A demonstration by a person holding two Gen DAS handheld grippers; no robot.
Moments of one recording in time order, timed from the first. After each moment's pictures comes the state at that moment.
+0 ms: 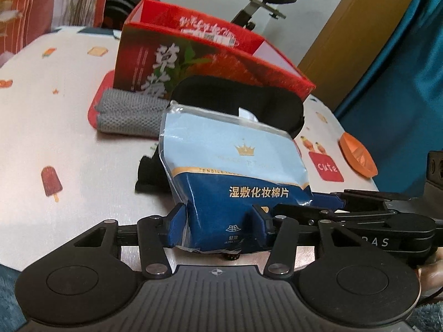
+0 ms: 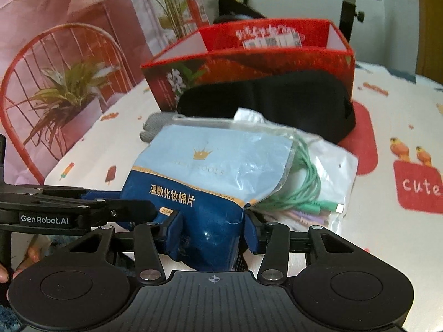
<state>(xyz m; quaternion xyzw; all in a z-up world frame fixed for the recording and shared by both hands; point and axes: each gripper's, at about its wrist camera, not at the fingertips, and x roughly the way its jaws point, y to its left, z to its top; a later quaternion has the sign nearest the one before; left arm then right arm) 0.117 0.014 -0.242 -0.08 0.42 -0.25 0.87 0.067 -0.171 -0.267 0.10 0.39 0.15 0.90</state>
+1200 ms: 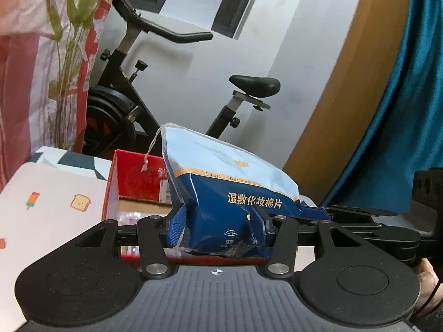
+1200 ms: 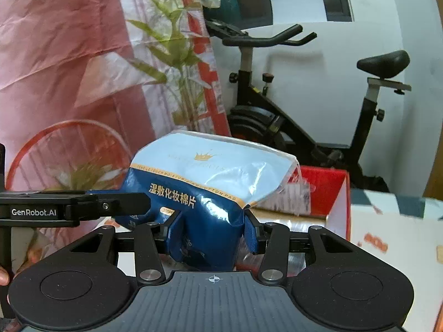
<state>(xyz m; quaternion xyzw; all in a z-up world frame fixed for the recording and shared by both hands) 0.224 -0.009 -0.108 -0.08 0.26 -0.26 0.93 0.199 -0.211 -0.123 0.08 0.26 0.18 0.95</state>
